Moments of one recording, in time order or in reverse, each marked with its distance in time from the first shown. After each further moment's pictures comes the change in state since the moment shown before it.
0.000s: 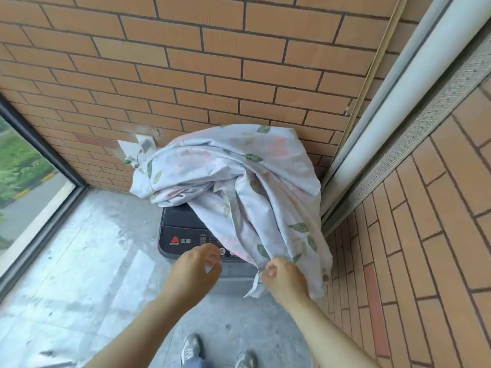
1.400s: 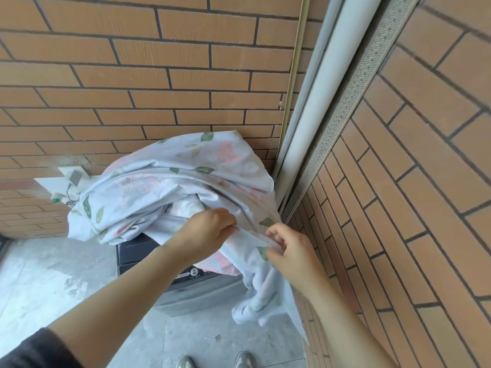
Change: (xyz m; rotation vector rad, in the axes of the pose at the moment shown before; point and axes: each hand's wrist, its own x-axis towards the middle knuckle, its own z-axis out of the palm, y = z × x) left_hand 0.115 0.076 -0.015 0.275 -0.234 0.789; right_hand -0.041 -0.034 -0.104 0.238 0.384 -0.192
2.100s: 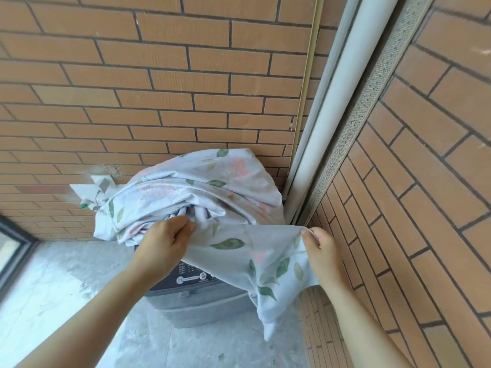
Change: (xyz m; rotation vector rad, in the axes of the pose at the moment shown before) left_hand -0.082 0.016 -0.048 -0.085 0.400 -0.386; right_hand 0.003 0.037 -0.024 0.146 0.293 0.140
